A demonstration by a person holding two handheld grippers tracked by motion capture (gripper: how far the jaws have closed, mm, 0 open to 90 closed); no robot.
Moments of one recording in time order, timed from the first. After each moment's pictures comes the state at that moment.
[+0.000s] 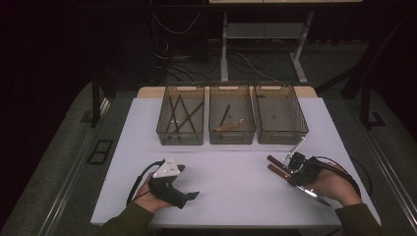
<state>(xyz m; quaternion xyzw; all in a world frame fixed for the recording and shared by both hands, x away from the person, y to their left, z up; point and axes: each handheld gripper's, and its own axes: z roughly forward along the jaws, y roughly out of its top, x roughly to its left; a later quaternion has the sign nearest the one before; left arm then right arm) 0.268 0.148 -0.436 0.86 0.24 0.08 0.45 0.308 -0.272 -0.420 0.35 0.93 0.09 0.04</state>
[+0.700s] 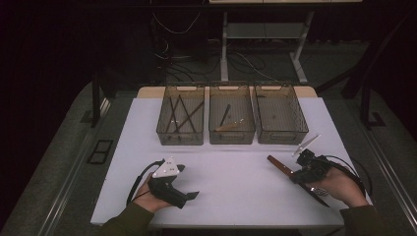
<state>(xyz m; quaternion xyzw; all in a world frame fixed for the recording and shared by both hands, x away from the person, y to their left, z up) 0.268 0.148 -0.436 0.85 0.24 0.08 0.45 0.307 -0.293 -0.411 0.38 0.91 0.17 0.02</state>
